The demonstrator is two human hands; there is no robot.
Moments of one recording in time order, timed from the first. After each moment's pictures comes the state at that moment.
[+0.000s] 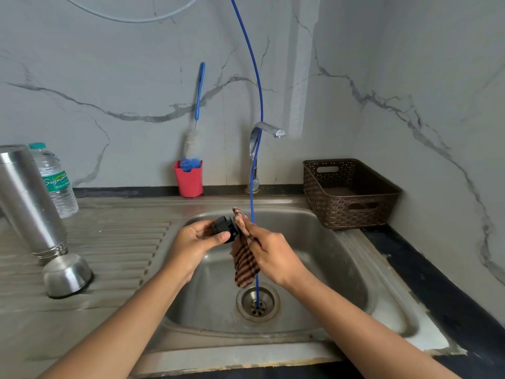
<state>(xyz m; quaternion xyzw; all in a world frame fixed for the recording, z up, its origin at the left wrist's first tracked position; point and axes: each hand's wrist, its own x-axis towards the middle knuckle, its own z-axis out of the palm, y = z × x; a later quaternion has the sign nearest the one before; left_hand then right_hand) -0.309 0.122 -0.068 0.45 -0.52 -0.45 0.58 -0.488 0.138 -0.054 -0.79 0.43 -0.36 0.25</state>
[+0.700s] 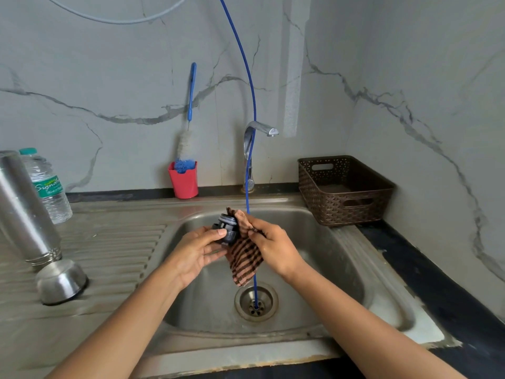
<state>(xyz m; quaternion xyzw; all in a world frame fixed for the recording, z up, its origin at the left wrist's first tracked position) -0.312 0.124 -0.062 0.43 -0.43 -0.61 0.51 -0.494 0.132 -0.050 -0.70 0.46 -0.41 0.35</state>
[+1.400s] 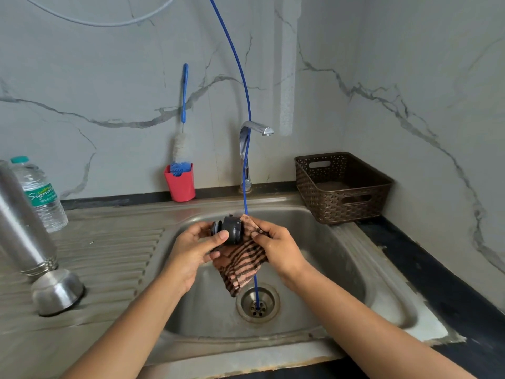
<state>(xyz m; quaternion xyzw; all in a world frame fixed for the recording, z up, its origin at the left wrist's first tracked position) -0.322 0.134 -0.055 0.45 -0.46 -0.52 0.56 -0.493 0.132 -0.057 -0.57 0.45 -0.49 0.48</state>
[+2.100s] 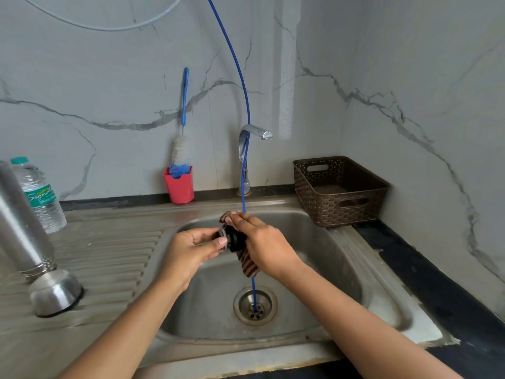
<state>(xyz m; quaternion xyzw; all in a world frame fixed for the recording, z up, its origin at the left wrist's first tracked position) -0.321 0.135 -0.056 0.46 -0.50 -0.48 0.56 -0.493 0.126 -0.045 -0.85 0.44 -0.30 0.03</state>
